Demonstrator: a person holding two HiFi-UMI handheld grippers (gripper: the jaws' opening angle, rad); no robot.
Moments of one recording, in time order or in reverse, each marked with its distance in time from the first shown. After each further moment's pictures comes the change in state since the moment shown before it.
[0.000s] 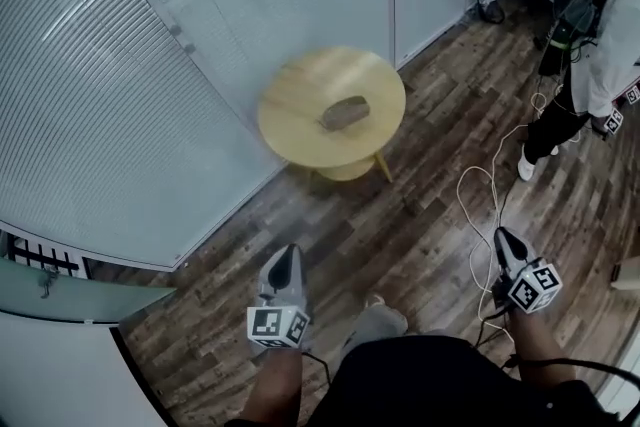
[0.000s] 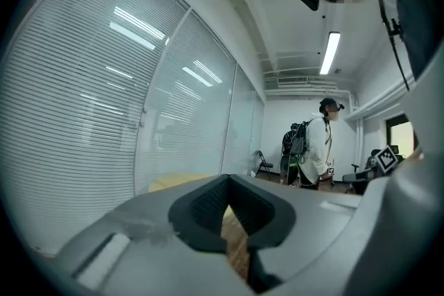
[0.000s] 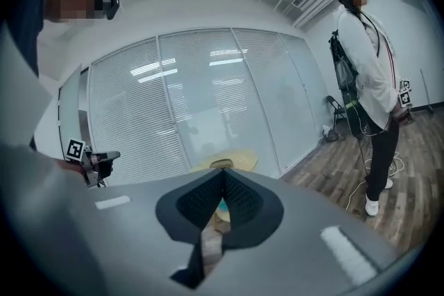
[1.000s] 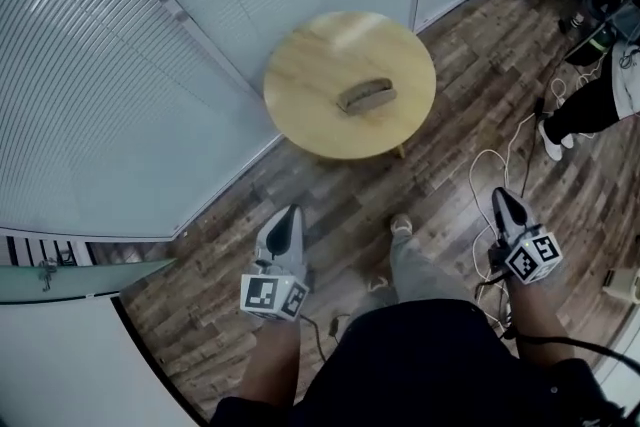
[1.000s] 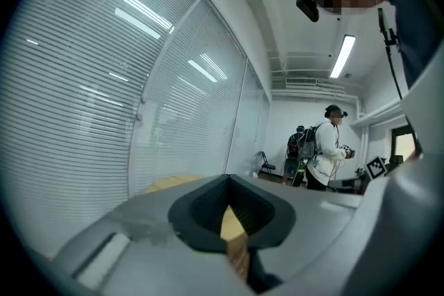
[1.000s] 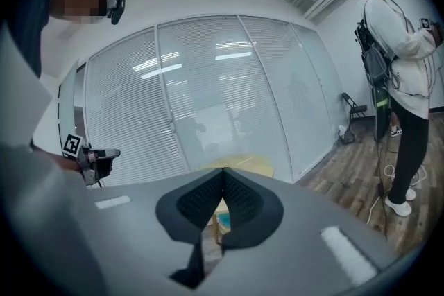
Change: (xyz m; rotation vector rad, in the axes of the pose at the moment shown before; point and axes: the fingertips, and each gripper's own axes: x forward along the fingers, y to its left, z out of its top) left arm 0.122 0.080 0.031 -0.062 0.012 -0.016; right arm 0.187 0.005 0.047 -0.035 0.017 0.059
